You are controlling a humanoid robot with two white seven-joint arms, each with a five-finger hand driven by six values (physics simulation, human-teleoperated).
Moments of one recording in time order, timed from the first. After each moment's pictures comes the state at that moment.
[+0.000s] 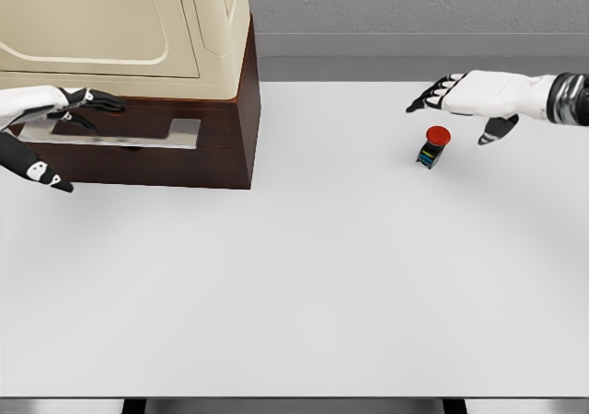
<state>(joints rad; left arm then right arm) -0.90 1.29 -0.94 -1.70 0.56 -0.05 -0.57 -0.91 -0.75 0.73 -1.19 0.50 -0.61 0.61</state>
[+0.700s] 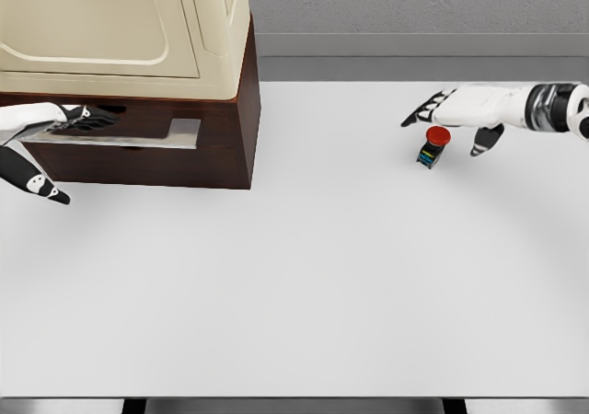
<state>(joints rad) -0.86 1.28 -0.96 -1.67 0.53 -0.04 -0.56 -0.94 -0.68 0.80 -1.06 0.53 -0.61 0.61</state>
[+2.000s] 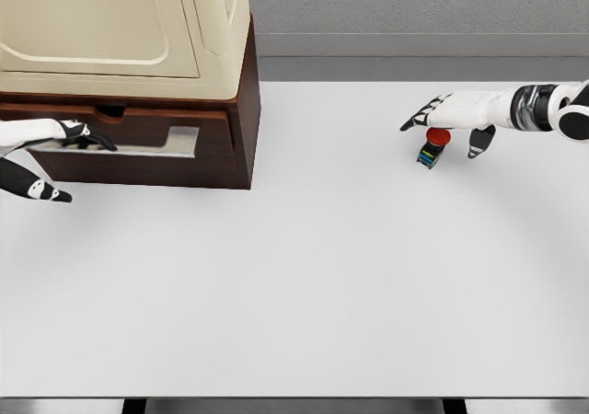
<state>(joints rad) -0.85 1.33 -0.95 -1.74 0.46 -0.05 -0.58 -0.98 -0.61 0.83 -0.94 0.60 -0.61 0.61</state>
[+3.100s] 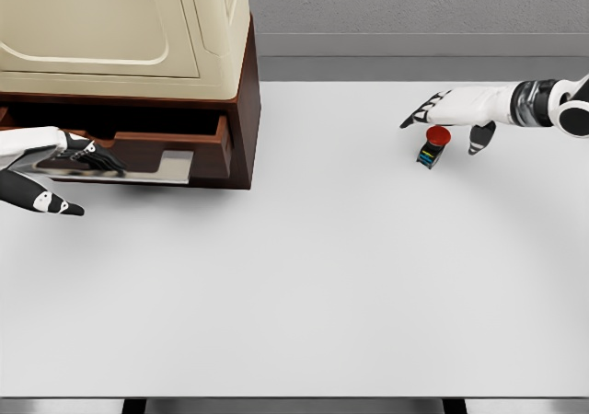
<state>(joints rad) -0.78 1.36 -0.93 -1.76 0.68 -0.11 -0.59 -1.00 -0.62 0.85 -0.95 0.60 -0.61 0.61</state>
